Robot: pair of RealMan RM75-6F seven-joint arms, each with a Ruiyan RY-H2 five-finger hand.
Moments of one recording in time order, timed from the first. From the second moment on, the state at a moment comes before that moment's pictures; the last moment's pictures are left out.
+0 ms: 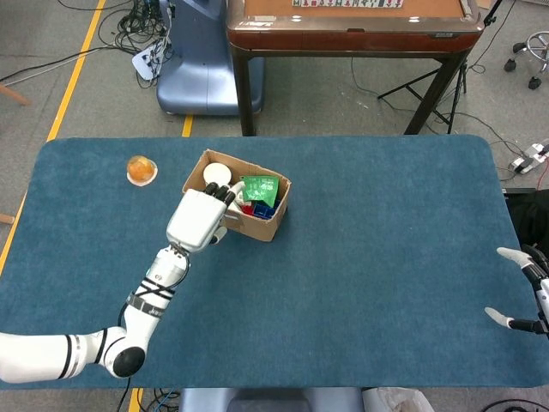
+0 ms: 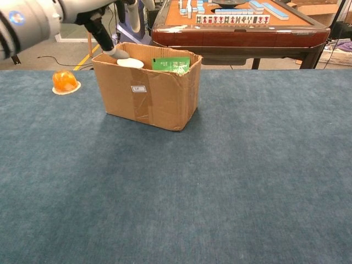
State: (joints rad) left arm -0.97 -1.38 -0.18 -1.81 1.01 1.30 0.72; right arm 0.05 -0.83 0.01 -1.69 -1.54 1.42 0.49
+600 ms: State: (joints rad) left arm -0.56 -1.19 0.10 -1.89 1.44 1.59 0.53; right arm 0.05 -0.85 0.01 -1.73 -1.54 1.44 0.38
